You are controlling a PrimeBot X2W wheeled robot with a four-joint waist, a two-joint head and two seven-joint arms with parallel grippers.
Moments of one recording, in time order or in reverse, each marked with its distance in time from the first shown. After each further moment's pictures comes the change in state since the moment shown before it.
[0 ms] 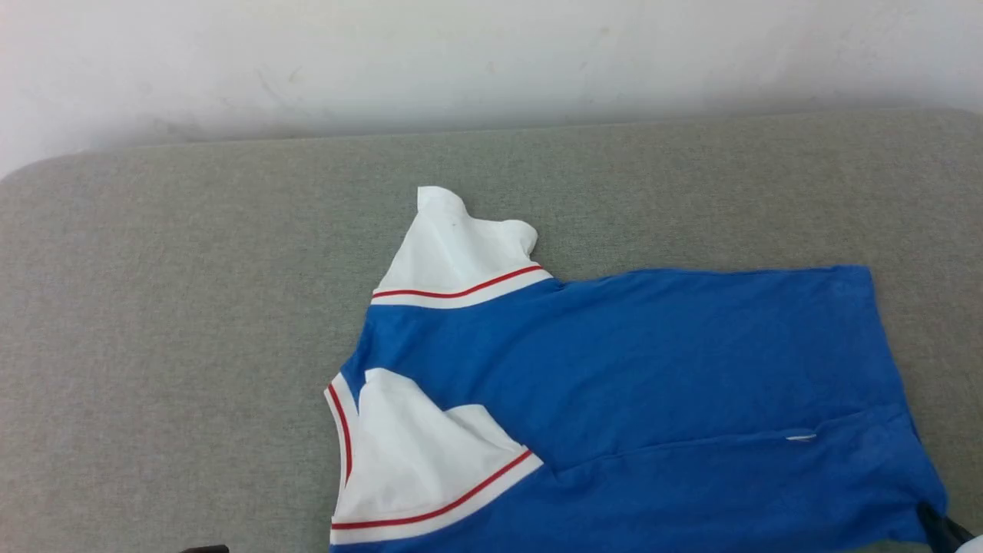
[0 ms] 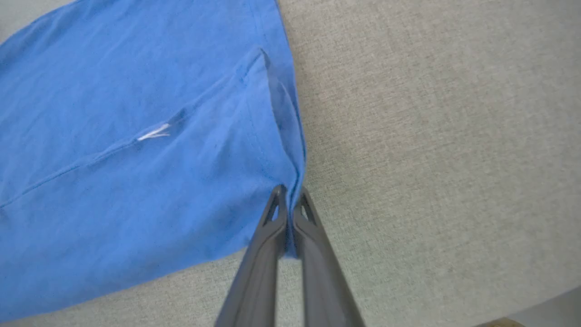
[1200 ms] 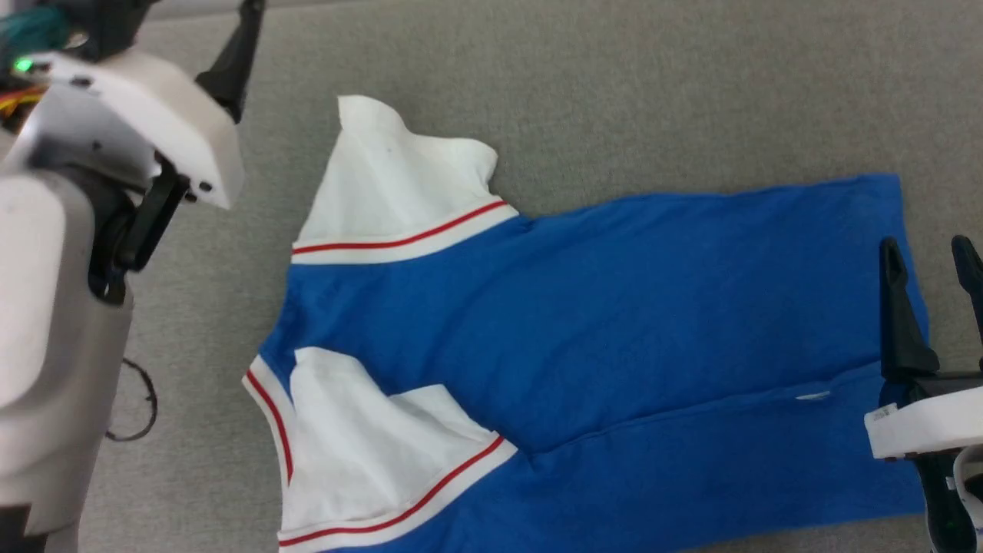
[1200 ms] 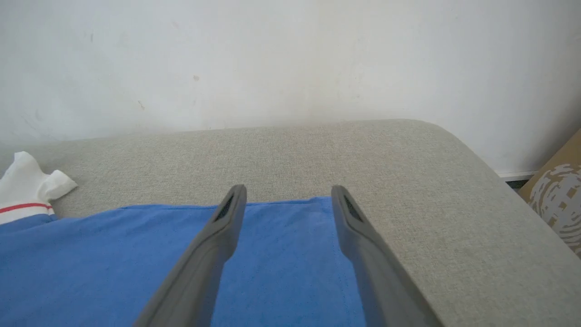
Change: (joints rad) left arm -1.220 0.215 -0.105 0.416 0.398 -0.286 -0.074; right arm -0.301 -0.003 0.211 -0.077 -0.187 0.000 -0.546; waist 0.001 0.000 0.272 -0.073
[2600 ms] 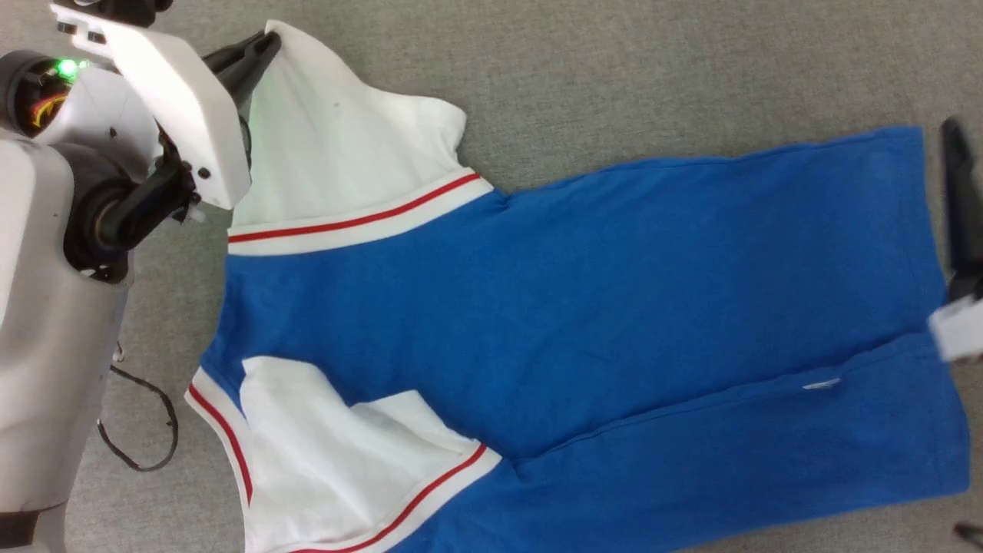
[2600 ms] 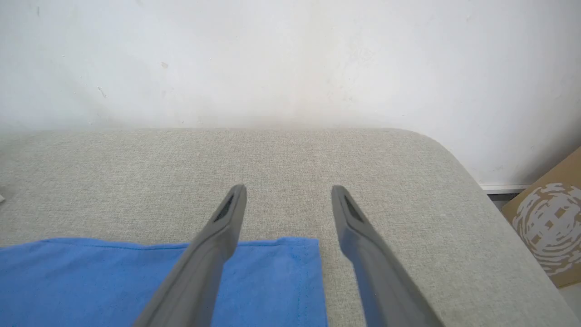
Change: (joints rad) left arm -0.076 0.028 -0.078 0.123 -0.332 -0.027 0.255; right arm -0.223 -0.112 -0.017 -0.018 0.075 0.000 0.161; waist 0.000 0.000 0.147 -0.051
